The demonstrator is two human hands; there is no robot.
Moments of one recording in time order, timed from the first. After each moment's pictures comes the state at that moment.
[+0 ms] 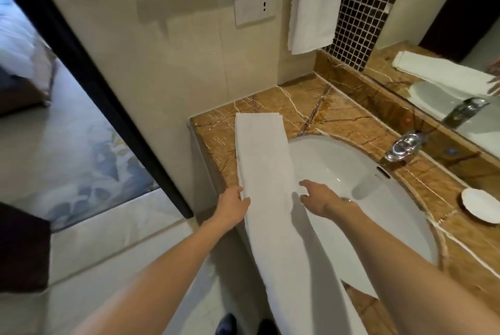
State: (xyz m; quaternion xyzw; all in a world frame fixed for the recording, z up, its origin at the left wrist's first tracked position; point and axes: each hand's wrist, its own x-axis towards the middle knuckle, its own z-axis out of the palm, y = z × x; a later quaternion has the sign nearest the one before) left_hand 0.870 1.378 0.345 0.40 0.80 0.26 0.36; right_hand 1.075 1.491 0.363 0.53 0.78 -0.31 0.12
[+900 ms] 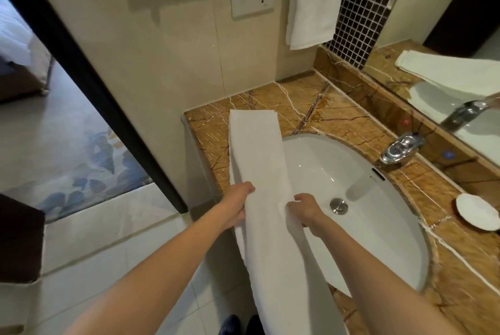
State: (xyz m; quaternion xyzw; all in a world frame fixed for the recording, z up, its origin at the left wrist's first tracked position) left_hand 0.903 1.404 0.360 0.08 0.65 0.44 0.62; right_hand 1.072 1.471 0.327 0.65 0.52 -0.55 -0.05
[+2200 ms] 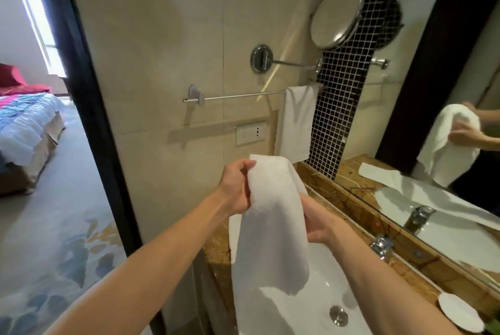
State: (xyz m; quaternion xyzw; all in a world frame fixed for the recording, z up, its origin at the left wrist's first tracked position) left_hand 0.847 1.455 0.633 0.25 0.39 0.63 0.62; right_hand 1.017 1.523 0.579 0.29 0.46 -0.83 -0.14
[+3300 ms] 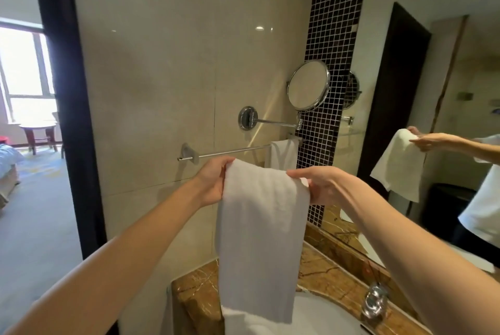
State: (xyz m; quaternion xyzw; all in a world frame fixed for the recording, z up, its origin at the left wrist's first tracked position) left_hand 0.773 1.475 0.753 0.42 0.41 0.58 0.57; right_hand 1.005 1.538 0.778 0.51 0.51 -0.63 -0.27
